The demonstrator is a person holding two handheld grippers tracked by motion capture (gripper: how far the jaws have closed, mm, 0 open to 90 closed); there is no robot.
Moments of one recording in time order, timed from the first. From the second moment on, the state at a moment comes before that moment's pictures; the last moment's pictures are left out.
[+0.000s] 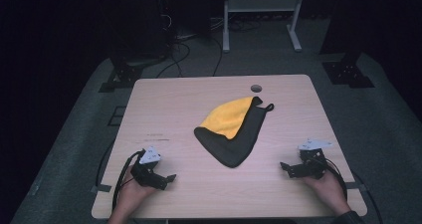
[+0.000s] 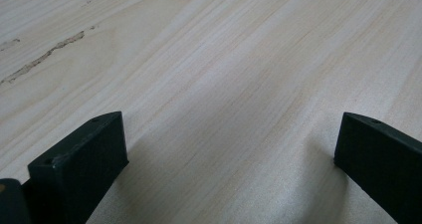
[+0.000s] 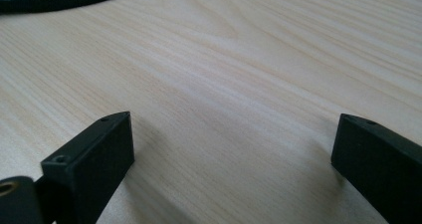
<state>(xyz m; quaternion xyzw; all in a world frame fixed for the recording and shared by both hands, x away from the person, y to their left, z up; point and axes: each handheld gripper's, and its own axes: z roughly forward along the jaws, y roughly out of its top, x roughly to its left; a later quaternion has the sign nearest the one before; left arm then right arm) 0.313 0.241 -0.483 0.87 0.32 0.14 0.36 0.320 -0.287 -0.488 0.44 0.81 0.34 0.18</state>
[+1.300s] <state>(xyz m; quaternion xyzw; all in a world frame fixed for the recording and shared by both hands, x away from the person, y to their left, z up) 0.356 0.187 -0.443 0.85 0.30 0.16 0.41 0.320 -0.288 -0.488 0.44 0.81 0.34 0.18</state>
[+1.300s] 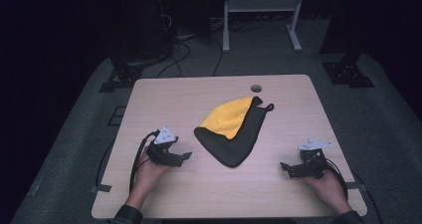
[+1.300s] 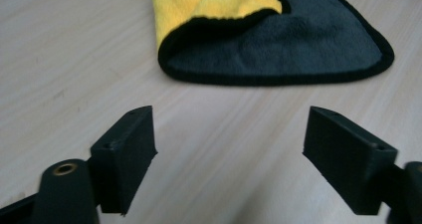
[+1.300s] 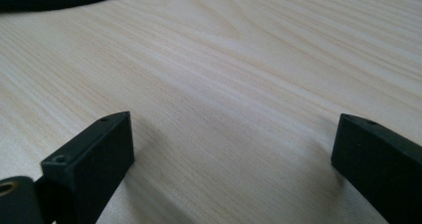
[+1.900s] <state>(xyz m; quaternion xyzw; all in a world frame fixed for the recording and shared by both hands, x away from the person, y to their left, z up) 0.406 0.145 -0.440 0.86 0.28 0.19 0.40 0.320 -0.288 -0.488 0.44 0.81 0.34 0.18</state>
